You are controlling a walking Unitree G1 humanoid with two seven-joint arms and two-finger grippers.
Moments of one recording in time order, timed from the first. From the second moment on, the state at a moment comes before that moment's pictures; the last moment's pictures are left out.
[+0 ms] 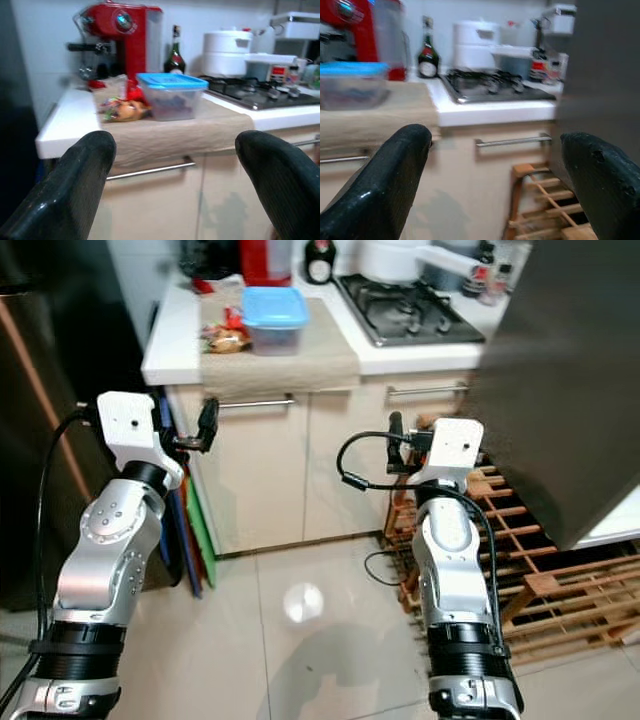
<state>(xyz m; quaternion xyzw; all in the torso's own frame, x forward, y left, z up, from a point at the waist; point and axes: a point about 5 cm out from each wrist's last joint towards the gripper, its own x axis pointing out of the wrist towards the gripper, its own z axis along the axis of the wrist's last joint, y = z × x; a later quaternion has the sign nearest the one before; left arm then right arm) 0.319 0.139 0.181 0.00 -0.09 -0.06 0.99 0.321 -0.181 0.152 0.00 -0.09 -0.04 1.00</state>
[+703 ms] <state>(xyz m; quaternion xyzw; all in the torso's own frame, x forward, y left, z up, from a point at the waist) 0.323 0.150 0.182 -0.02 -0.08 -0.02 1.00 0.322 -0.160 0.137 0.04 -0.04 -0.01 1.00</state>
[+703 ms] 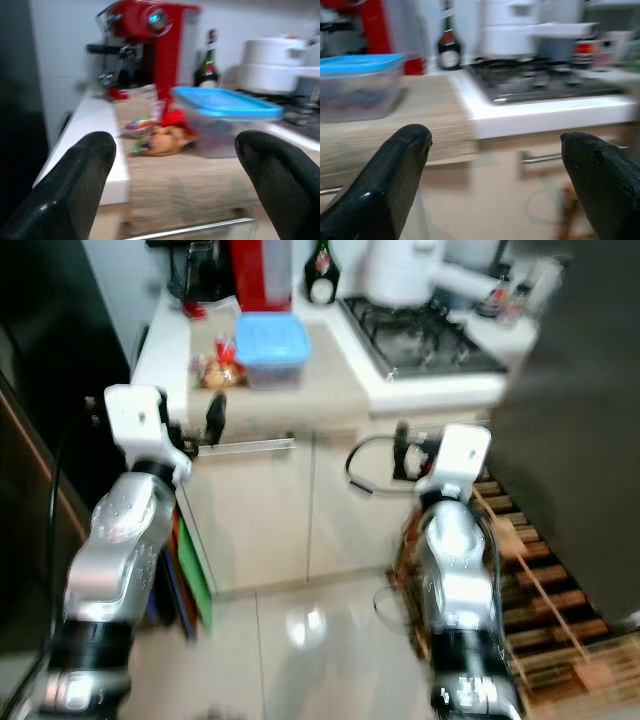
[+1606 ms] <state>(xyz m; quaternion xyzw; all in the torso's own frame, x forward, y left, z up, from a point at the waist) 0.328 0.130 0.207 0.00 -0.12 -0.06 0.99 0.326 -0.199 0.178 0.02 -0.11 -0.08 0.99</state>
